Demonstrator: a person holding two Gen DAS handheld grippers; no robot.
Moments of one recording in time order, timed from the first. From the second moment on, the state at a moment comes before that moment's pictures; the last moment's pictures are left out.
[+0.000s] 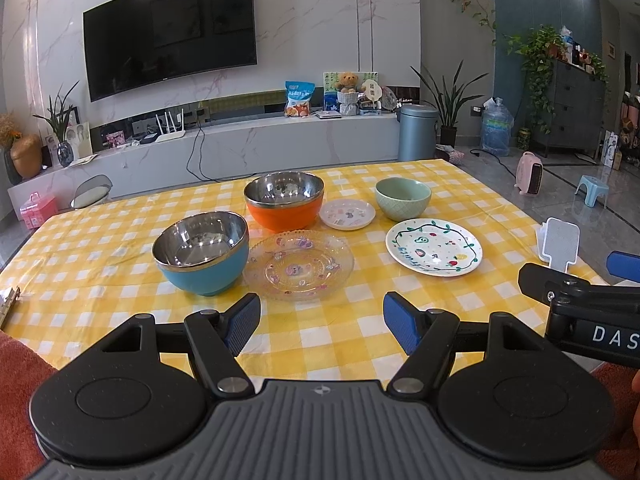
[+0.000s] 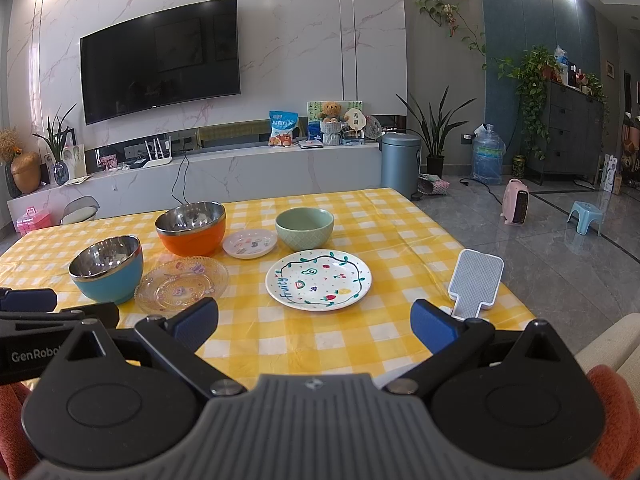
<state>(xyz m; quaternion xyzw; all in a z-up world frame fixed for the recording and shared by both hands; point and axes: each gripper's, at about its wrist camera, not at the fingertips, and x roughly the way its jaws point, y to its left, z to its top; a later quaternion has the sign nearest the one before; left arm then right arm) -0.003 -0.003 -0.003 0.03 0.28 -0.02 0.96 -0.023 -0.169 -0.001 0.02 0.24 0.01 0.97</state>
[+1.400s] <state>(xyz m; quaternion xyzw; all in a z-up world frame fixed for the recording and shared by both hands) 0.033 0.046 0.040 0.03 0.29 0.02 0.96 0.027 -0.143 0.022 0.04 0.33 0.05 0.94</state>
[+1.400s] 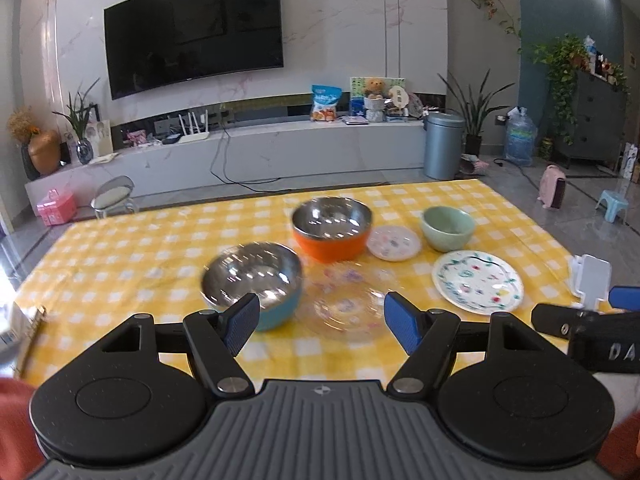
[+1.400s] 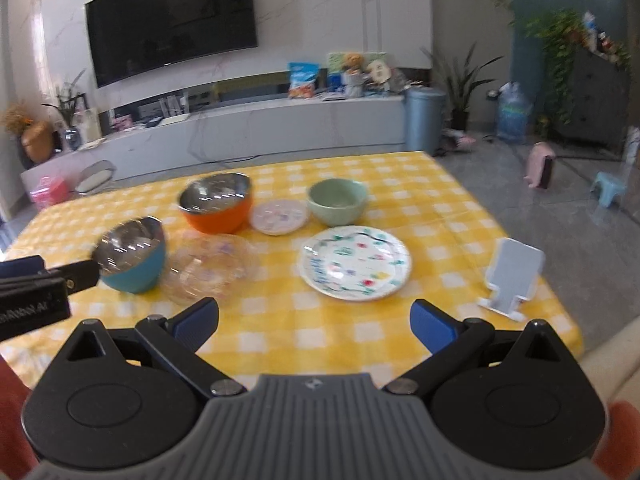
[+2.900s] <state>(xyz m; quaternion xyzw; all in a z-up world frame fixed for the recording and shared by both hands) 0.189 0.212 -0.028 -0.18 0.42 0.11 0.88 0.246 0.032 -0.034 0.11 0.48 0.13 0.86</state>
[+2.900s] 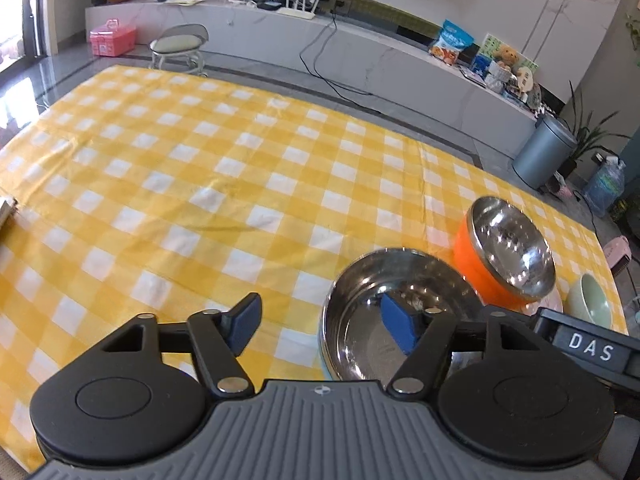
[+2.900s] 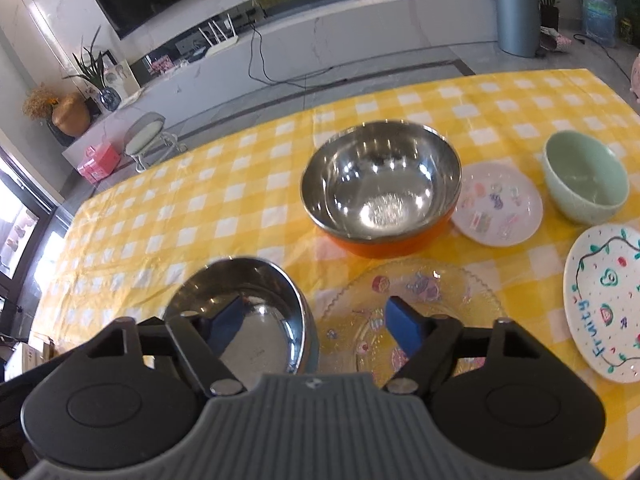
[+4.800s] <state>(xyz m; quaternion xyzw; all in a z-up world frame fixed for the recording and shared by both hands) 0.099 0.117 -0.019 -0.15 0.46 0.06 0.87 0.128 -0.084 -0.027 0.21 0.52 0.14 0.82</state>
